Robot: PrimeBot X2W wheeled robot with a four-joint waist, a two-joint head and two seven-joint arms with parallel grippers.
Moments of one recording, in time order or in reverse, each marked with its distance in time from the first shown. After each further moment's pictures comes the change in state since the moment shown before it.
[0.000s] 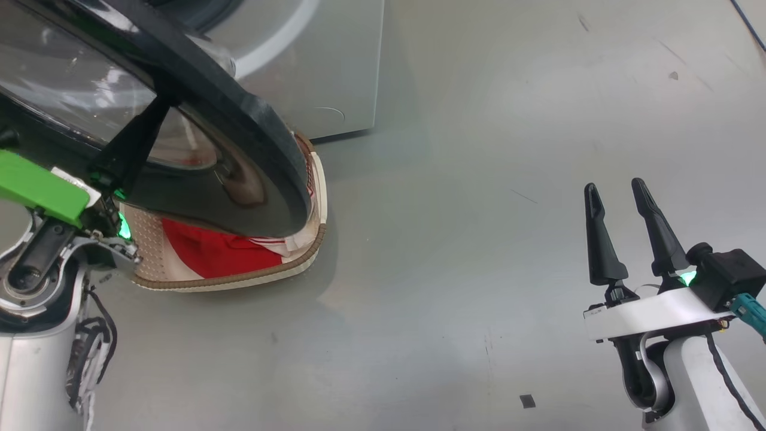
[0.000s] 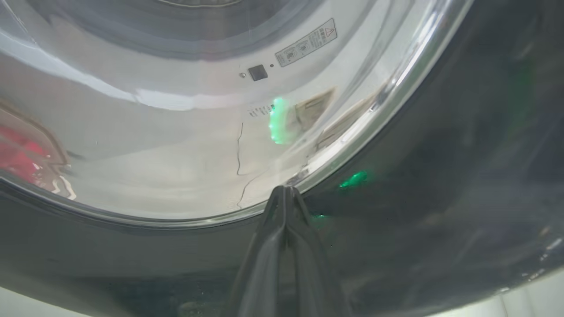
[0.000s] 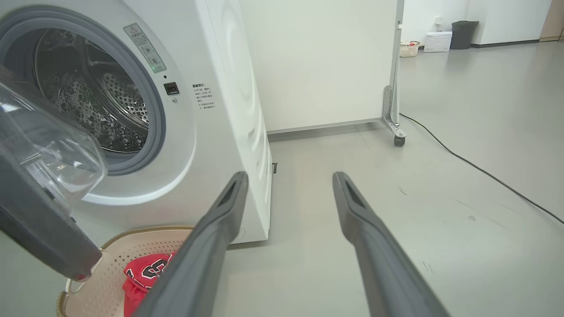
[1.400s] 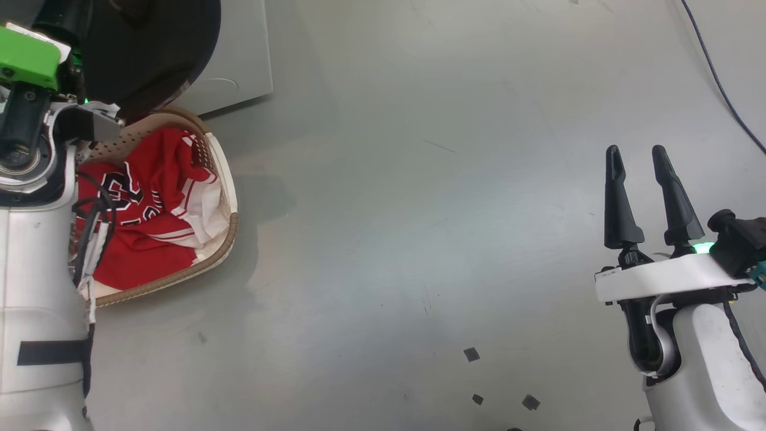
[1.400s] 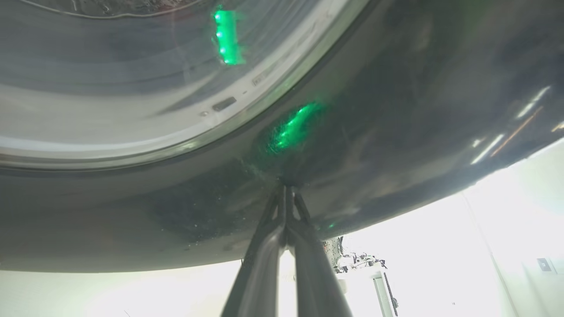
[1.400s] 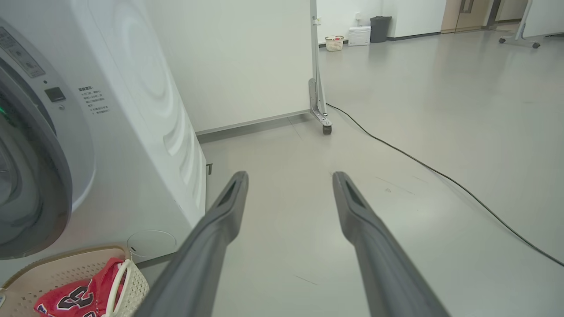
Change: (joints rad) left arm -0.368 -0.052 -0.003 0.295 0.185 -0.026 -0.210; right arm -0.105 0.044 -0.070 0.079 0.027 0.038 -0.008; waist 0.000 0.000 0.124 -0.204
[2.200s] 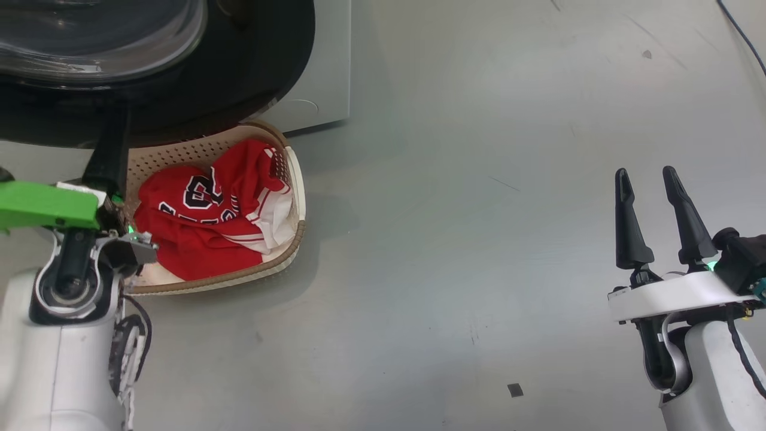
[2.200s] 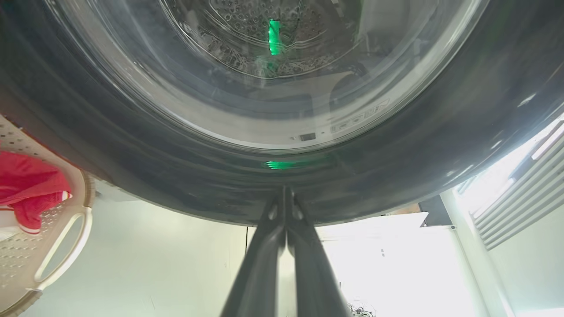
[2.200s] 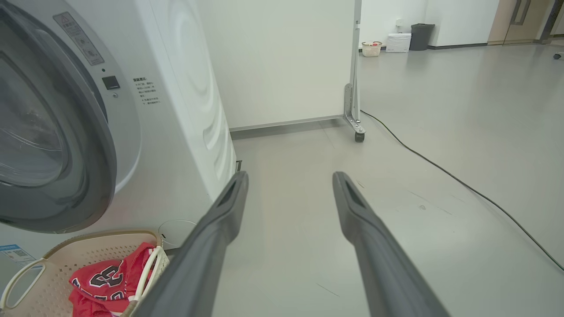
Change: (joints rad) left arm 0.307 -0.073 0.086 -0.006 -0.096 -0.133 -0.061; right arm 0.045 -0.030 -0.033 0.016 -0.067 0.007 -0.002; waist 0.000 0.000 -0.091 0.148
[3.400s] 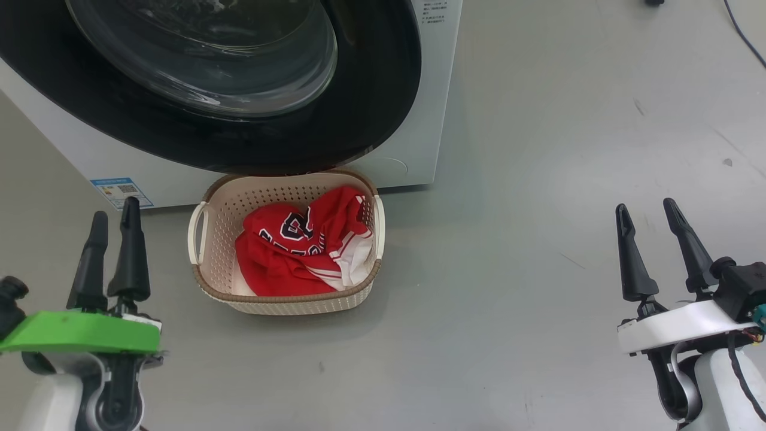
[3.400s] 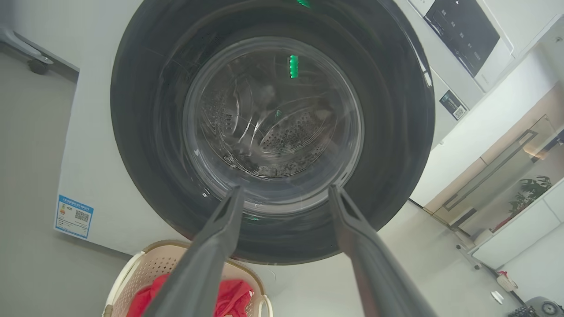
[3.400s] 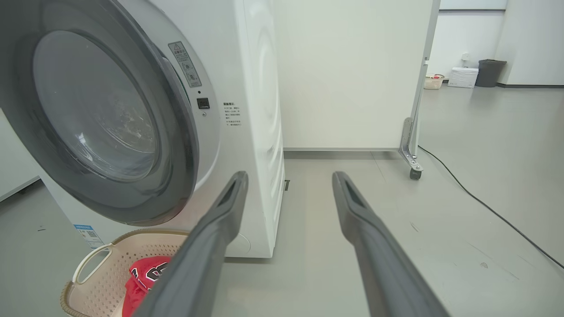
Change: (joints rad) left arm 0.377 0.095 -0.106 -0.266 0.577 -0.001 -0.337; right arm 0.080 -0.029 -0.018 0.003 -0.069 0.002 -0.003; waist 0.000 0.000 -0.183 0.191
